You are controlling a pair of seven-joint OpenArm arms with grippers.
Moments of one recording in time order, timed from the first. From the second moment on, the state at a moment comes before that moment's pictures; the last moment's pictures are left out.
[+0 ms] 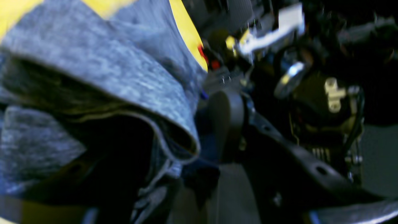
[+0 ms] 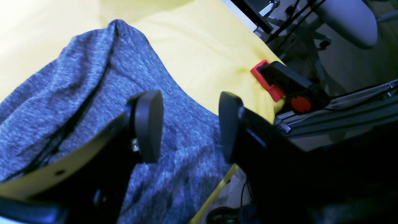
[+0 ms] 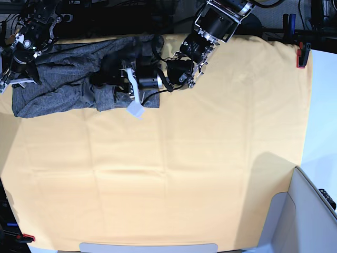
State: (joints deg) left arm -7.3 4.7 30.3 67.8 -69.2 -33.5 46.2; right arm -14.1 3.2 35.4 108.6 -8.1 -11.4 -43.8
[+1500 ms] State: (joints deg) left arm -12.1 -7.1 31.7 81.3 -69.3 -20.8 46.5; right arm -13.8 3.1 35.3 104.5 -8.1 -11.4 -43.5
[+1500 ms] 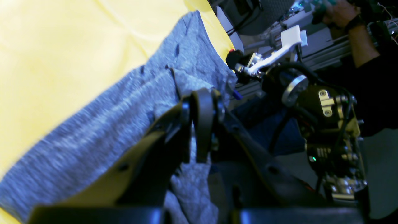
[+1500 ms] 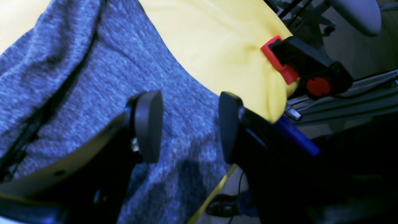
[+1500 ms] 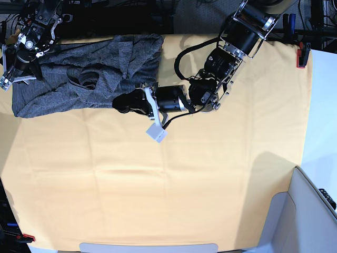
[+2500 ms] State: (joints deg) left arm -7.0 -4.0 45.7 84.7 -52.7 -17.1 49.0; right arm -14.1 3.4 35.1 104.1 -2.3 -11.4 -43.5
